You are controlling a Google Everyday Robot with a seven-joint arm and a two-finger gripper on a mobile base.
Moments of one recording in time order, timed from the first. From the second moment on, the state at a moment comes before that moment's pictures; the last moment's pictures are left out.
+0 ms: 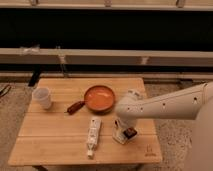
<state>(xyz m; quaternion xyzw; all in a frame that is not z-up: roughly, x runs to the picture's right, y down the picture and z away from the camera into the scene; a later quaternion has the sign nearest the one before) 0.116 0.215 0.773 -0.23 0.20 0.53 0.79</state>
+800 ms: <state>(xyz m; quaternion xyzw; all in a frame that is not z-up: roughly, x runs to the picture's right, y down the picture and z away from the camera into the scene) 0.067 0.204 0.767 -0.28 0.14 0.54 0.78</state>
